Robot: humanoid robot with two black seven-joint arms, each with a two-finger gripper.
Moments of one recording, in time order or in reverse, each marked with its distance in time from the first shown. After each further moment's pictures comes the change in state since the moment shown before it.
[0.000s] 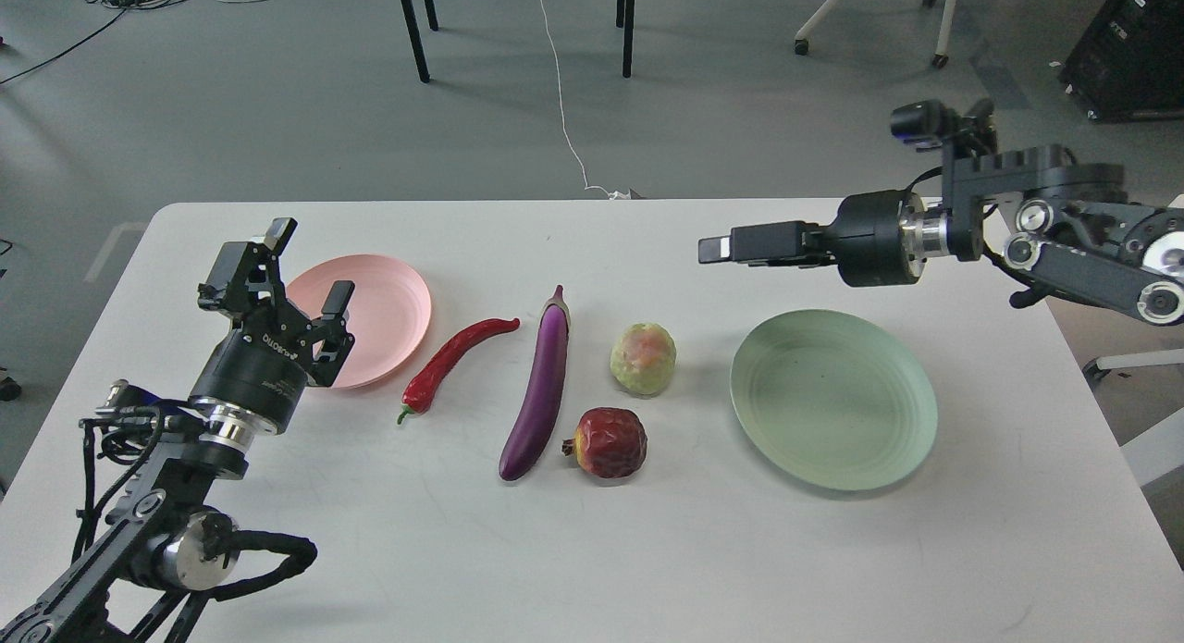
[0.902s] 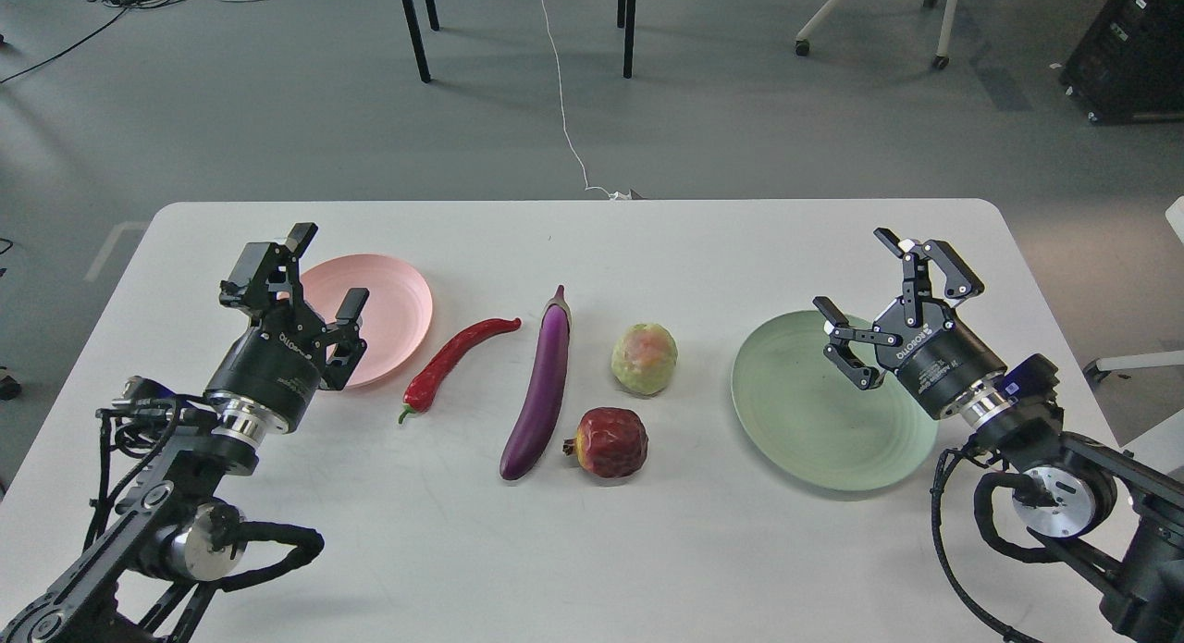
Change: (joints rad) left arm -0.019 -0.014 0.002 0.014 0.010 0.003 0.081; right arm -0.961 -0.008 0.835 0.044 0.964 -0.003 0.000
